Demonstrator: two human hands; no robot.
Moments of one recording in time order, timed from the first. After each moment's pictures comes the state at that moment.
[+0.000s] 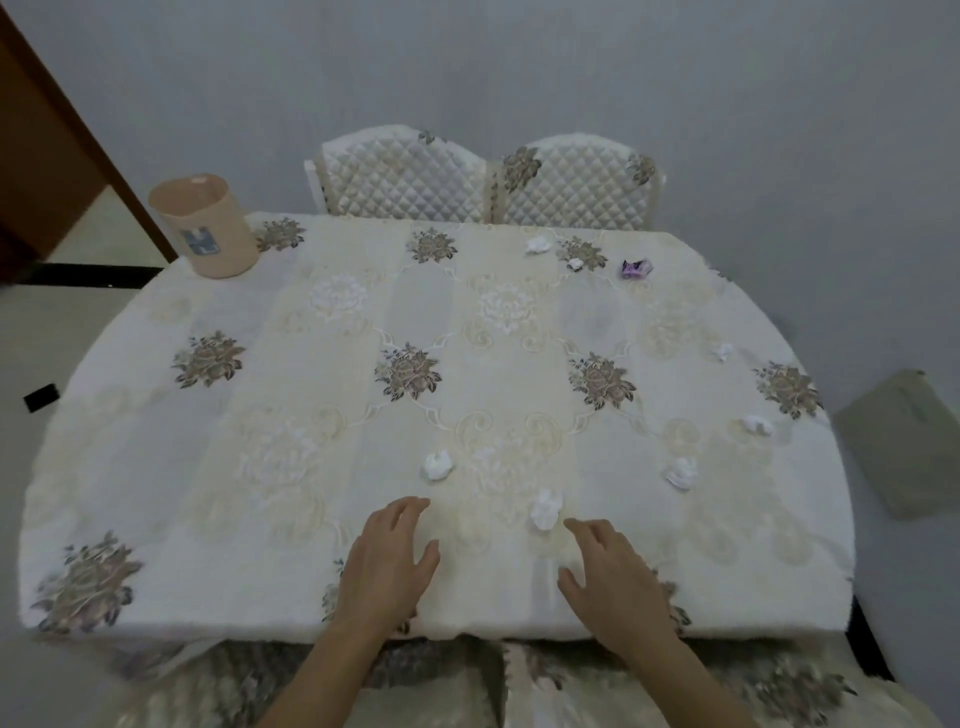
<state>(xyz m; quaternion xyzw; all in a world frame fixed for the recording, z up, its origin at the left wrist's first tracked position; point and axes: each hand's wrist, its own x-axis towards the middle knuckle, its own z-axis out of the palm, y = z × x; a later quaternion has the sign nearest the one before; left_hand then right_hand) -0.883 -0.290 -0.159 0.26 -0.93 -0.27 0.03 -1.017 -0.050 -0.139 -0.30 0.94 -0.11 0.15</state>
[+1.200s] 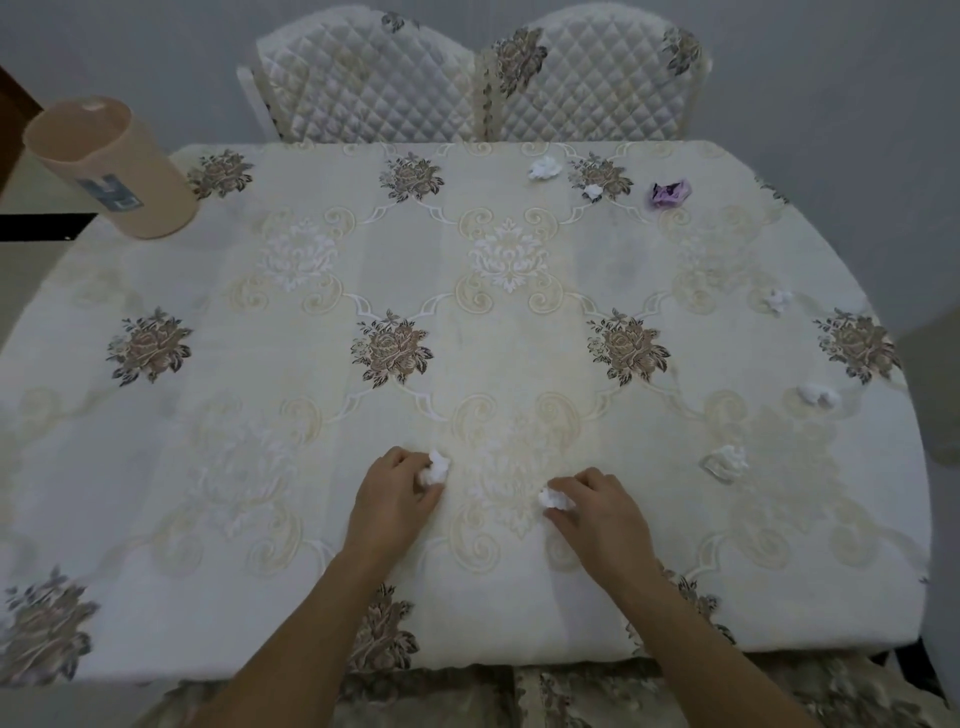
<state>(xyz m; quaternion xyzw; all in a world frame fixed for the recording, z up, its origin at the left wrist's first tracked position) -0.981 -0.348 -0.209 0.29 -0.90 -0.32 0.01 -1.092 -0.106 -0.220 -0.28 0.93 -0.21 0.10</state>
